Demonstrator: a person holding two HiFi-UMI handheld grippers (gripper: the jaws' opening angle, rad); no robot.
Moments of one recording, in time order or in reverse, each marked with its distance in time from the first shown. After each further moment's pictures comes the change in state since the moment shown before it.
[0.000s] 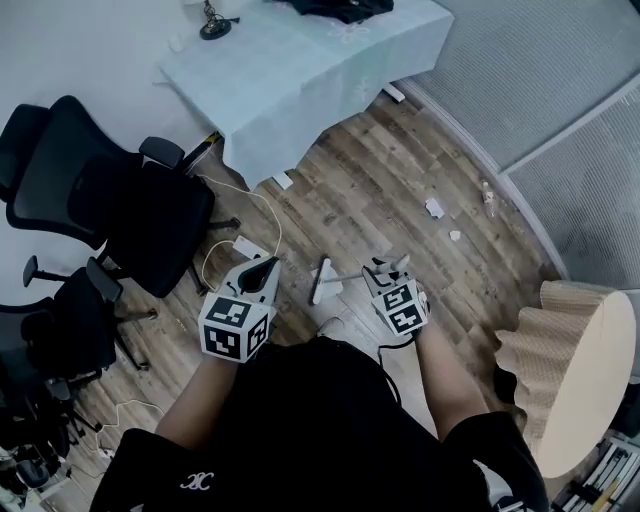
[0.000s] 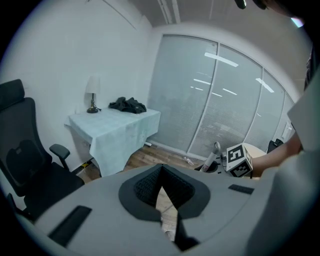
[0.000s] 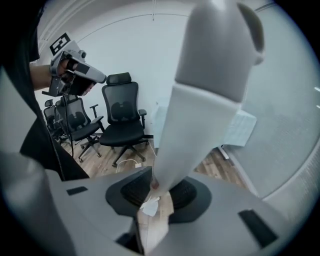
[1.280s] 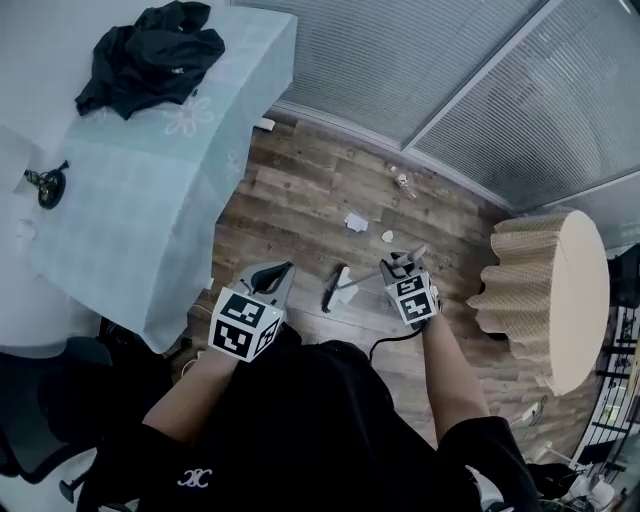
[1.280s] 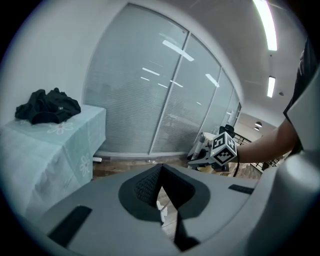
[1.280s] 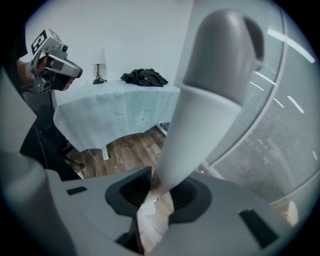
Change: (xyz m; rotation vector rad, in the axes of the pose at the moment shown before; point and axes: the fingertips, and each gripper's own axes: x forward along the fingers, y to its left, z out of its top) left arm 0.337 -0.044 0.202 0.327 0.120 -0.624; right arm -0.003 -0.345 -0.022 0.403 0.238 -0.535
